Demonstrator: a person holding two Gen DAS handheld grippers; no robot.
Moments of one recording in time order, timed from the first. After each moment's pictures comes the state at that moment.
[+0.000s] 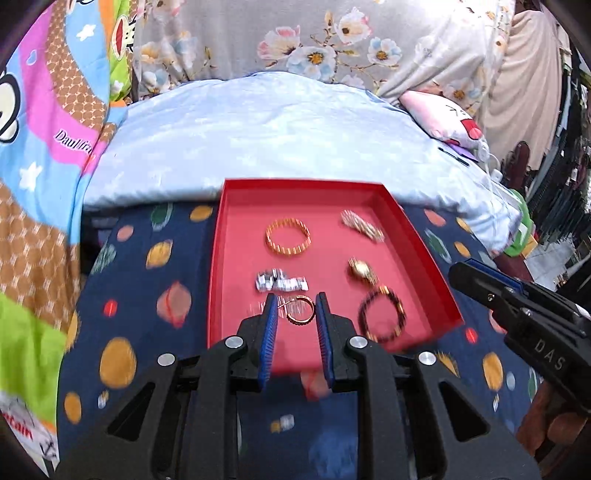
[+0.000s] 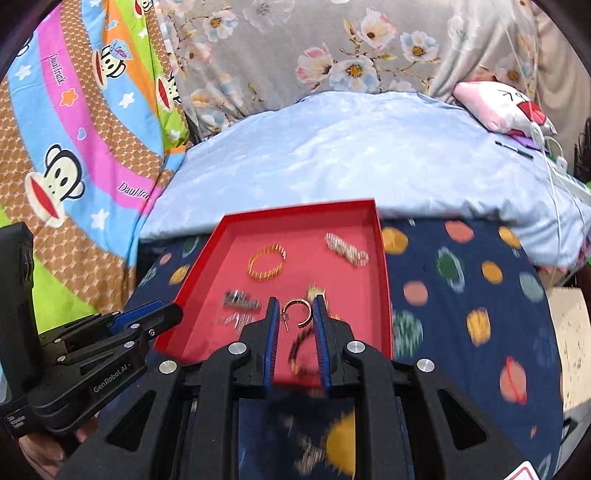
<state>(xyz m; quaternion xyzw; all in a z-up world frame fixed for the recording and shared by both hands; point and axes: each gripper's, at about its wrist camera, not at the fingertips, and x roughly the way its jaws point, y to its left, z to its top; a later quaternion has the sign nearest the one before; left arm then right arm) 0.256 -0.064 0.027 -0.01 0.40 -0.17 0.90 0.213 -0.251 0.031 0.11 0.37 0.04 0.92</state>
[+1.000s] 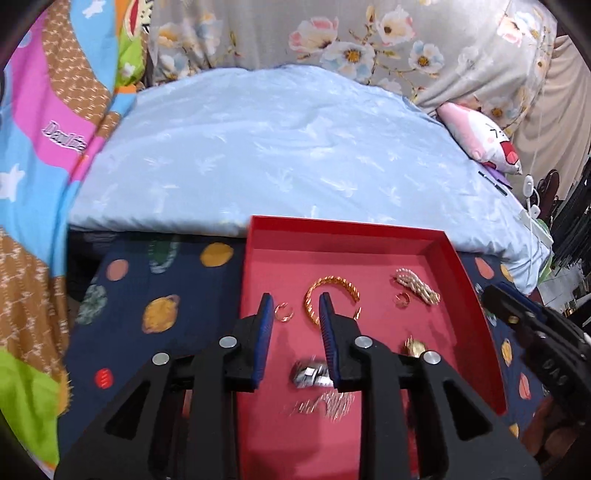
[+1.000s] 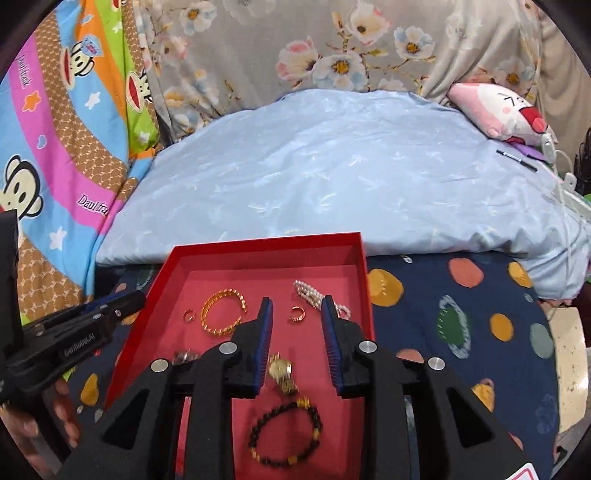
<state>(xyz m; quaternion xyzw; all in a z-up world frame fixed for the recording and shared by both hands) 0.344 -0.046 0.015 -0.04 0.41 -0.13 0.90 0.281 -0.269 0.020 0.09 0.37 0.01 0.92</state>
